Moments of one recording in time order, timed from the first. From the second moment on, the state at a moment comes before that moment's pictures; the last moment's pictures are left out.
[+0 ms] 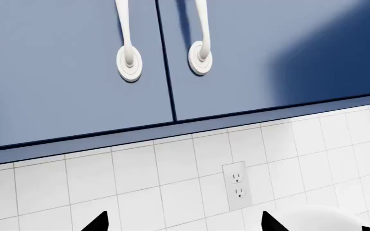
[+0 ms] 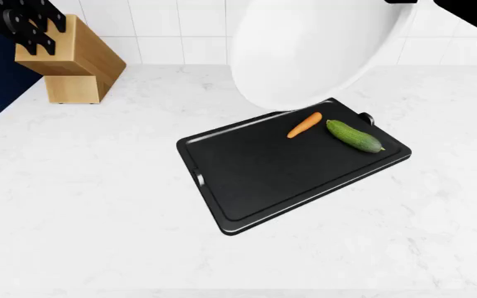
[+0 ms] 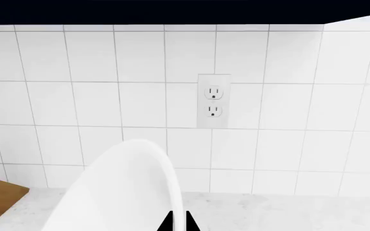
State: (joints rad) left arm -1.95 -0.64 0.72 0.36 -1.81 -0.80 -1.08; right arm 1.79 0.74 -0.78 -0.10 1.89 0.86 1.09
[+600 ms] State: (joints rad) left arm -1.95 -0.64 0.73 0.36 -1.81 -0.81 -1.08; right arm 1.61 0.64 -0.86 0.12 1.72 0.77 0.90
